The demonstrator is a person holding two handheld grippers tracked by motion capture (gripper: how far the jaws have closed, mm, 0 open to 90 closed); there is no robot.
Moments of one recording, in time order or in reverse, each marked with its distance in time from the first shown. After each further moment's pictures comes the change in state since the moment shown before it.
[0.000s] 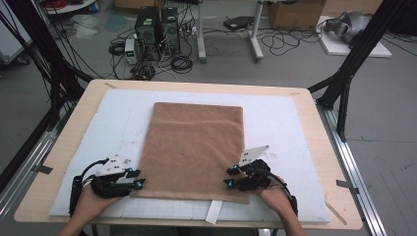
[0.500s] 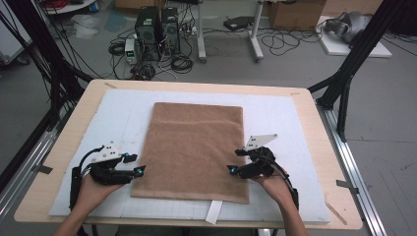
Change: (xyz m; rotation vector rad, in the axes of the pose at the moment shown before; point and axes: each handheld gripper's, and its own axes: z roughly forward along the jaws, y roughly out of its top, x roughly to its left) left arm 0.020 0.020 0.002 -0.079 0.046 -0.054; right arm -0.025 0.012 -0.013 -0.071 -0.136 0.073
